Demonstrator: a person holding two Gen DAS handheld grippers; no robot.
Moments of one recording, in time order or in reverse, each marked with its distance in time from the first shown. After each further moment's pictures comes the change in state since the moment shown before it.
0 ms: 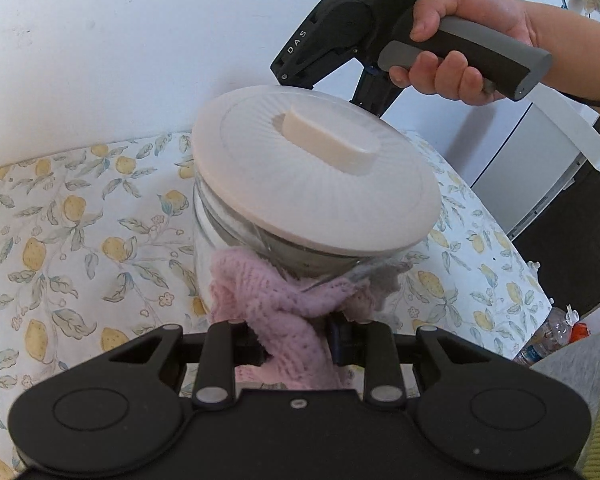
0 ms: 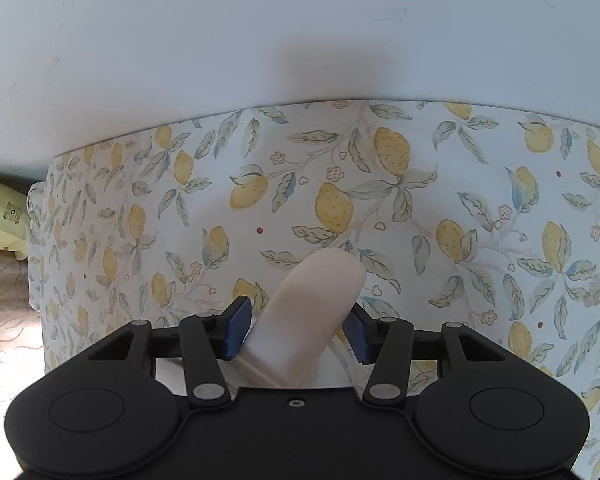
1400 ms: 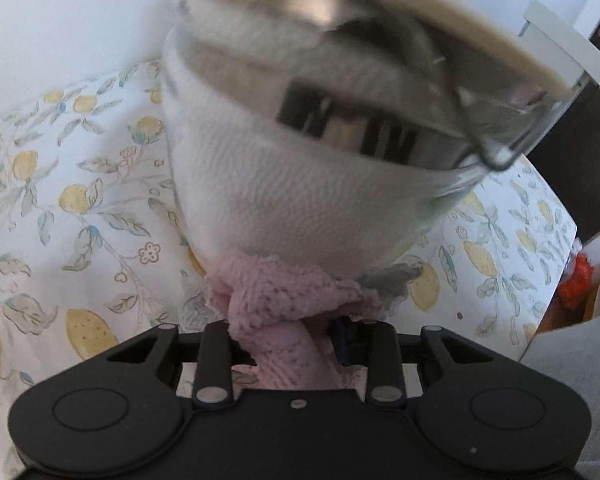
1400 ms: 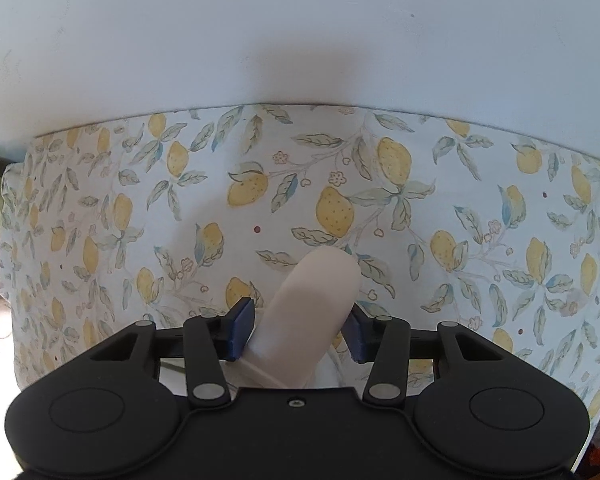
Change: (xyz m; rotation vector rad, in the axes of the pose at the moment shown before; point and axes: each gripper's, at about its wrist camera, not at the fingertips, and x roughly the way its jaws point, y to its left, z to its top) left arm 0.069 0.030 -0.031 0.145 0.157 -0.048; right arm 0.003 0.039 -0.001 -0.076 0.001 -0.136
